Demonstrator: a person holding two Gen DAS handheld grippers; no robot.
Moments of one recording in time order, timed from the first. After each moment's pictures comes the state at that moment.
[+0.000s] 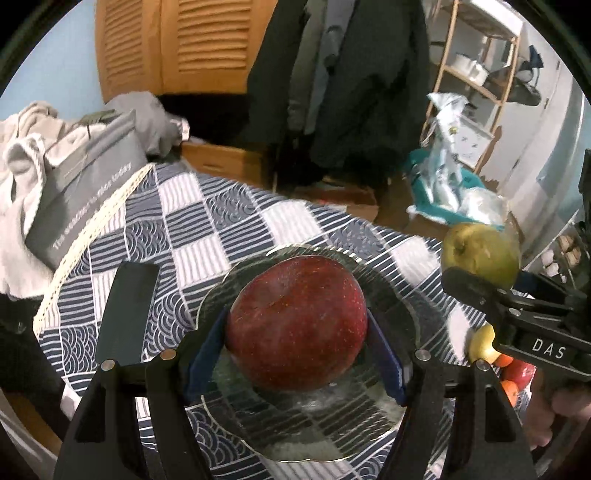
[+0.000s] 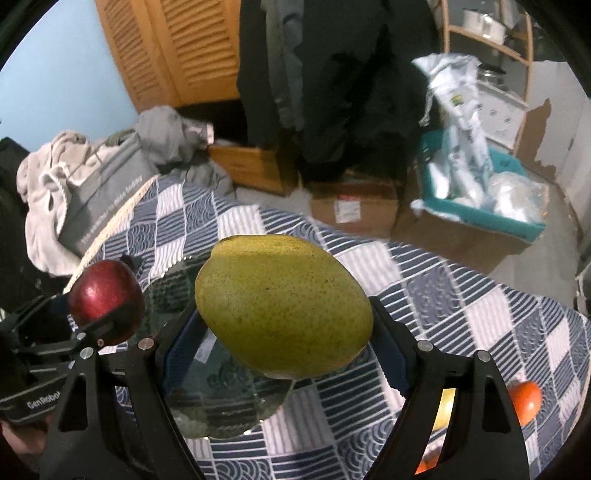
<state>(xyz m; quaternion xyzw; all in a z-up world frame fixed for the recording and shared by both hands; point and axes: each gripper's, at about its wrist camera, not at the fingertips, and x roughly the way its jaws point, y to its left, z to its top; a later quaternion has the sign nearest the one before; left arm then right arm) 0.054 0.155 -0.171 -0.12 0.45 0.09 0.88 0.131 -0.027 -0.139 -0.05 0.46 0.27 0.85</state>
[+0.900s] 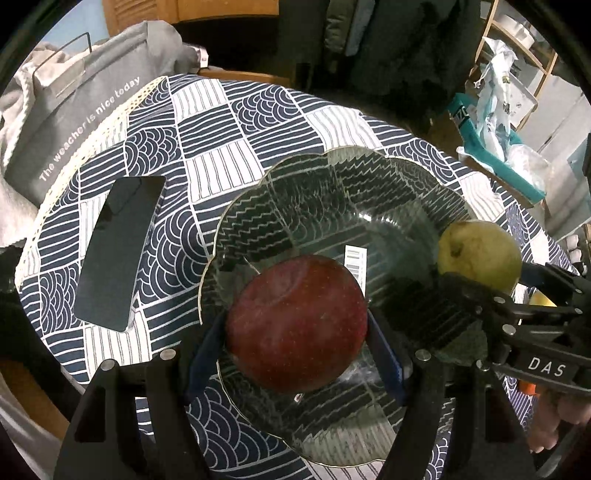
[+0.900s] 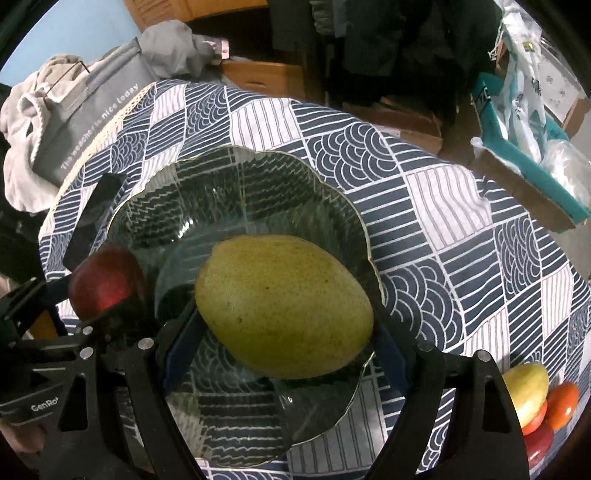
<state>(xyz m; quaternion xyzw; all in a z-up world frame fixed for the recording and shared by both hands) 0.056 0.183 -0.257 -0.14 0.55 0.11 0.82 0.135 0.026 -0.232 -0.10 0.55 0.29 0.78</state>
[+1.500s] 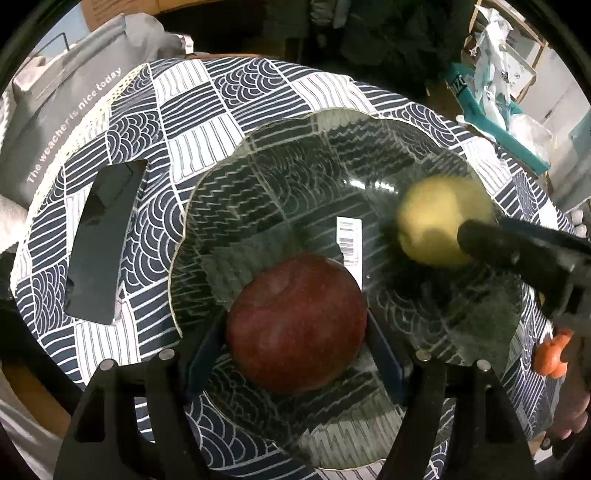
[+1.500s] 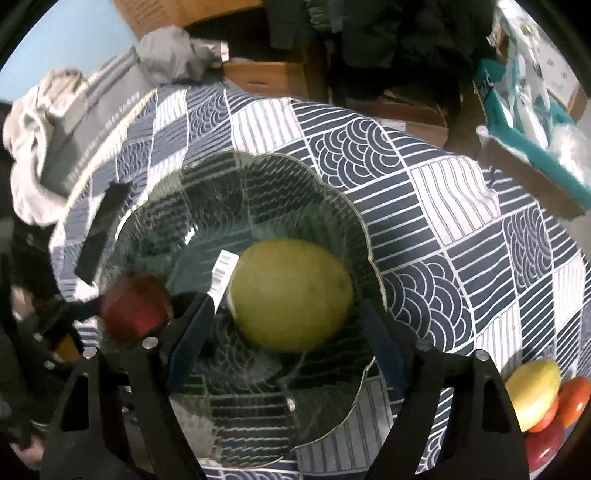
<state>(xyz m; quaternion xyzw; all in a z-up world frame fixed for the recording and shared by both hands) 0.059 0.172 -0.274 -0.11 0.58 0.10 0.80 0.147 0.017 -0.229 -0.05 0.57 0.30 0.77</state>
